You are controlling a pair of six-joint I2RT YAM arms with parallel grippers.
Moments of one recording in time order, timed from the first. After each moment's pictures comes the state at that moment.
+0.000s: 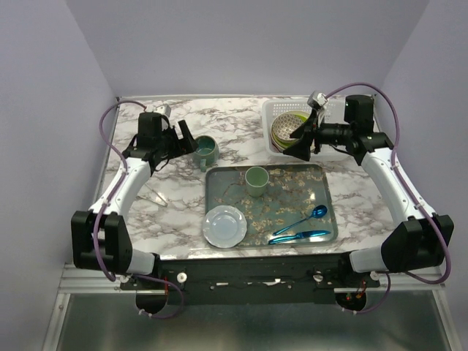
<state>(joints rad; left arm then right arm) -0.11 1.35 1.01 -0.31 0.26 -0.44 0.14 1.40 1.28 -0.44 -1.00 -0.31</state>
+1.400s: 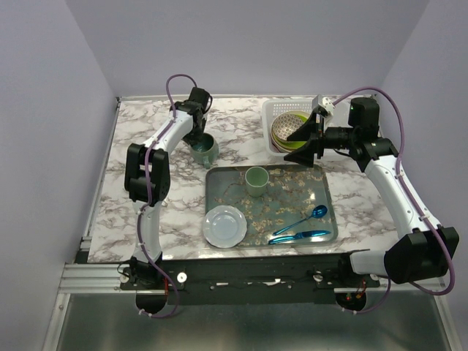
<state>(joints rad) -0.28 2.14 1.87 -0.86 -0.22 -0.03 0.14 1.31 1.22 -0.39 -1.20 -0.33</state>
